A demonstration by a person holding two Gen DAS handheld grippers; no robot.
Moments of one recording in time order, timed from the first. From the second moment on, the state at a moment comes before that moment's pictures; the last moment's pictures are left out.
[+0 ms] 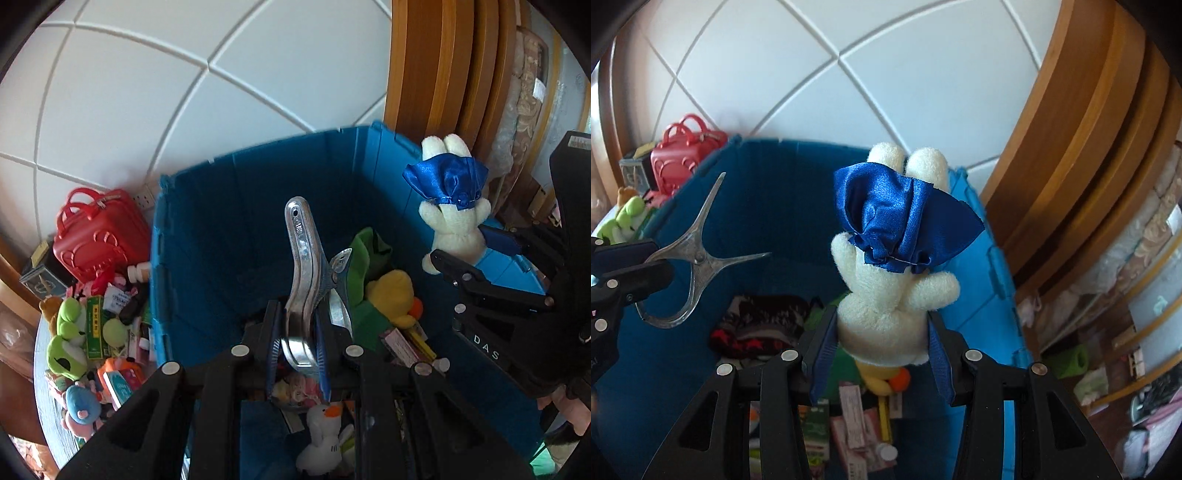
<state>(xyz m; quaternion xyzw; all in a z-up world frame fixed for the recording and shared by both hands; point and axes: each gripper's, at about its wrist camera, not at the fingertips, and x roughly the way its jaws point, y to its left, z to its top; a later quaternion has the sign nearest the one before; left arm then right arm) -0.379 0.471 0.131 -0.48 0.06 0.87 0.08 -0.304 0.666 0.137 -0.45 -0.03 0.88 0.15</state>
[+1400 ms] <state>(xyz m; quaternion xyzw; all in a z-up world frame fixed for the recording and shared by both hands) -0.414 0.494 -0.057 -0.72 0.11 0.69 0.04 -0.307 0.680 -0.062 -0.71 -0.02 0.70 0.06</state>
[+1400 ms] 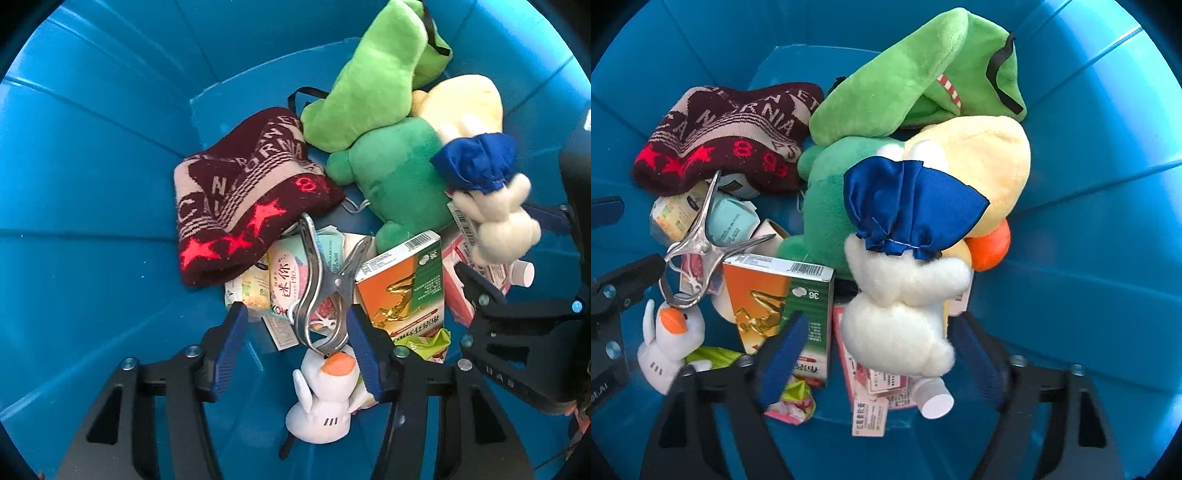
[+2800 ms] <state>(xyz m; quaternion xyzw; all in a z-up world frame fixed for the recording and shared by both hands) -0.275 0.450 0.101 -0.61 0.05 0.79 0.07 -0.235 0.599 0.103 -0.64 -0.09 0.76 0.05</state>
